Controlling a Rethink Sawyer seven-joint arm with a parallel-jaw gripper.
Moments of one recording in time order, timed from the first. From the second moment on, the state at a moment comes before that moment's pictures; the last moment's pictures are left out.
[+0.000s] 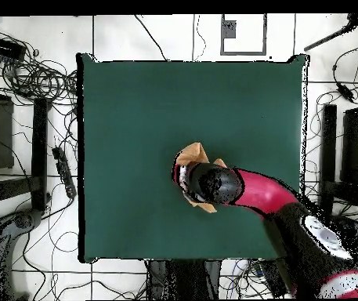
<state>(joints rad) -0.57 -0.62 0.39 1.87 -0.19 0.45 1.62</state>
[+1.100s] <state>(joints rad) 0.45 -0.33 -0.49 1.25 -0.10 1.05 2.66</state>
